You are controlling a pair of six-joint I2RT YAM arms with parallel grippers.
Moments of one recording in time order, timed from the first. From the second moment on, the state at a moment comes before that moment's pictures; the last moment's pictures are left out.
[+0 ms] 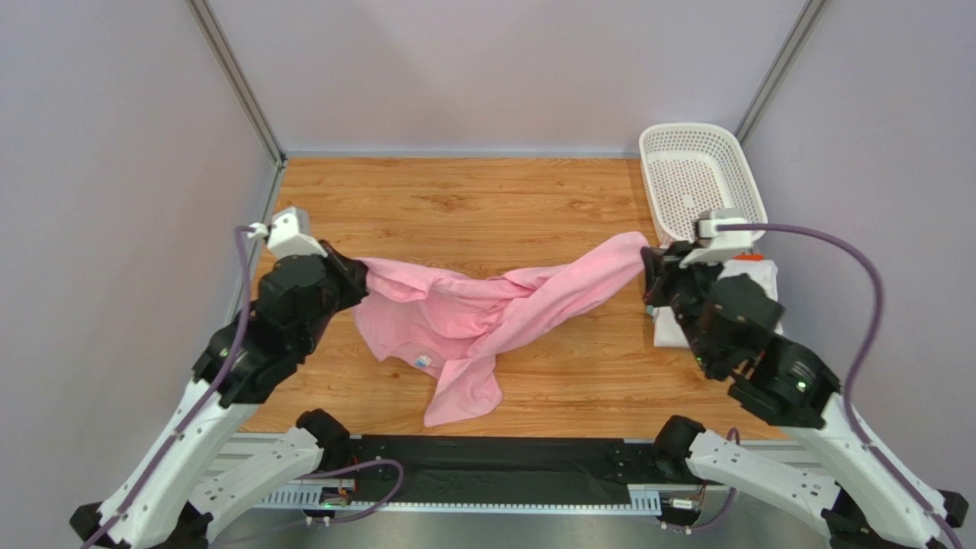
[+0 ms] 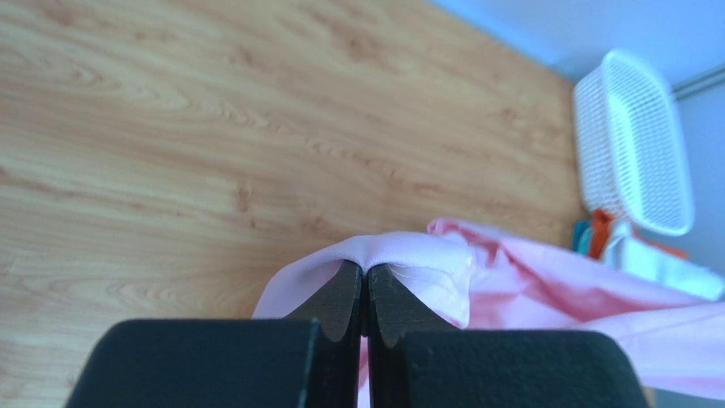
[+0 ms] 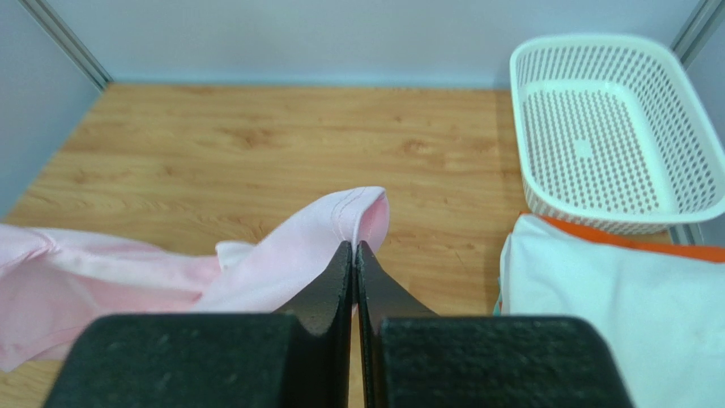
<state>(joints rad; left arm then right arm) -0.63 0.75 1.05 -0.74 -0.48 -0.73 0.88 0.70 1.07 -0.57 0.68 0.24</state>
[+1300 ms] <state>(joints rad) -0.24 1.62 1.61 -0.72 -0.52 -0.44 0.47 0.99 0.81 -0.52 0.37 0.31</state>
